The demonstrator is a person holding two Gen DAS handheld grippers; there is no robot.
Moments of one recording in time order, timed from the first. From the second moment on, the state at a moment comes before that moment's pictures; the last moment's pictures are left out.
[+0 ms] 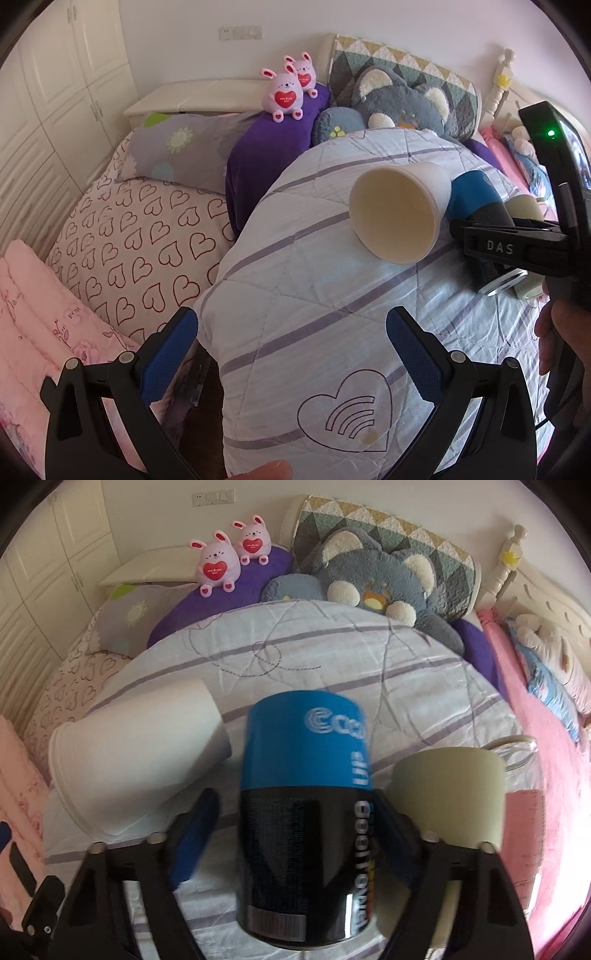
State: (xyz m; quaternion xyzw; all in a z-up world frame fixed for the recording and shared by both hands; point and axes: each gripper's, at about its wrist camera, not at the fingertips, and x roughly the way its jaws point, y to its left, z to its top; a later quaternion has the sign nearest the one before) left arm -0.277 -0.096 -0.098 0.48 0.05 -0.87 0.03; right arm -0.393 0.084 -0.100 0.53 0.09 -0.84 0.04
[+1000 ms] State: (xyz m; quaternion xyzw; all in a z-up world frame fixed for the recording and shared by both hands) left arm -0.204 -0.060 -0.050 0.45 0.01 -0.89 0.03; right arm -0.261 0.134 -0.047 0.49 -0.03 -0.86 0.13
